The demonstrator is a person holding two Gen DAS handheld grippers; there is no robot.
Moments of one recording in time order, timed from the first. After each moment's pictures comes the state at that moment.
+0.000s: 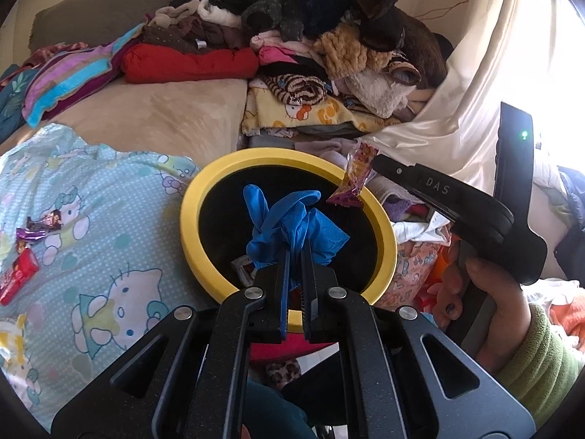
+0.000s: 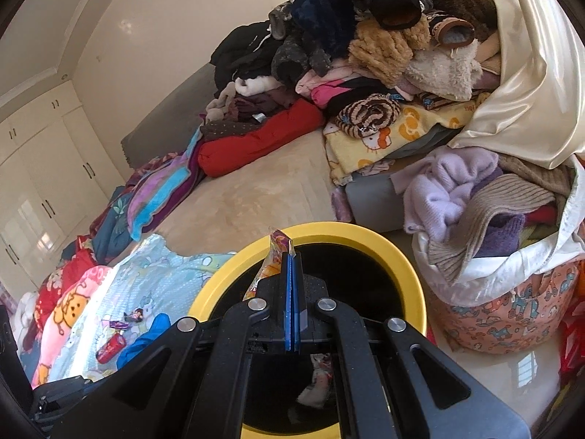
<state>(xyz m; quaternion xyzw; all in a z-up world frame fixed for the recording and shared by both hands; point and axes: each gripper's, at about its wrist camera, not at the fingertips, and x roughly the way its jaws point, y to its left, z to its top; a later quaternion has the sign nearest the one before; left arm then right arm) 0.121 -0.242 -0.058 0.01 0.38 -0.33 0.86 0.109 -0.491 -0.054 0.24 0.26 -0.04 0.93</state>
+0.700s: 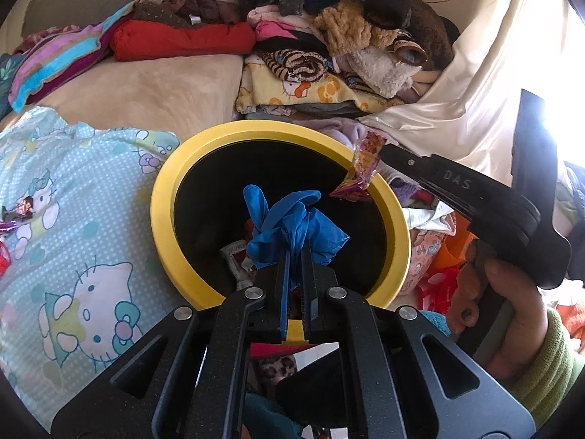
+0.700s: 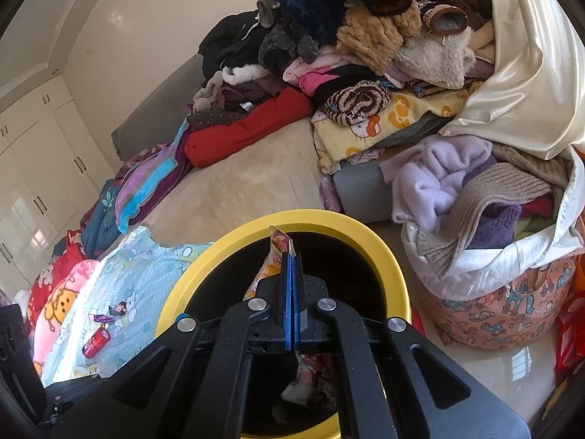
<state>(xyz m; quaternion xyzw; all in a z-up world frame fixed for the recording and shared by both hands) 0.146 -0.267 -0.090 0.01 0.42 -0.33 0.85 0.117 -0.503 -0.075 0.24 0.29 -0.05 0.93</state>
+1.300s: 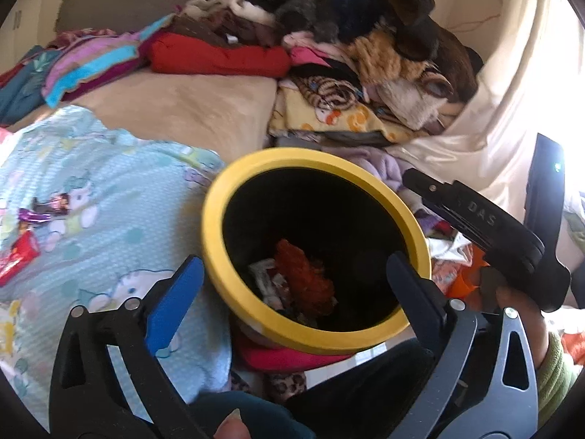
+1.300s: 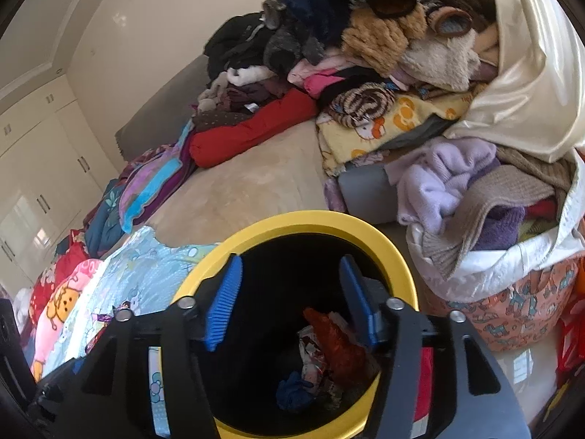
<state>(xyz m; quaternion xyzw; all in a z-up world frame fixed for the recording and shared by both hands) 0.143 -0.237 -0.073 -0.02 0.38 -0.28 0.88 0.115 -0.493 -0.070 0.23 0.28 -0.04 0.93</state>
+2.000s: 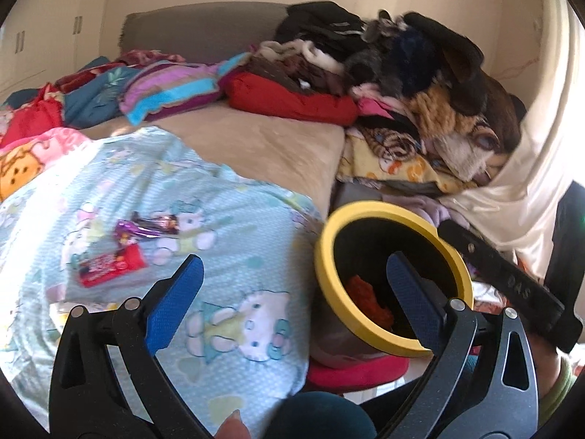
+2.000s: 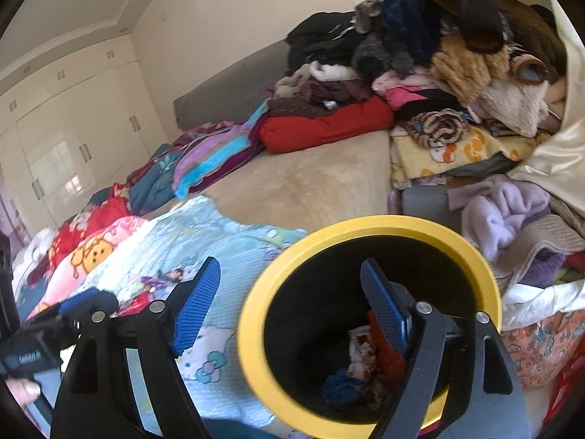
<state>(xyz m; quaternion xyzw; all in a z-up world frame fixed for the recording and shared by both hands) 0.135 -0.139 -0.031 -0.05 0.32 -0.16 0.93 0.117 -0.402 -0.036 0.15 0.27 0.07 0.95</state>
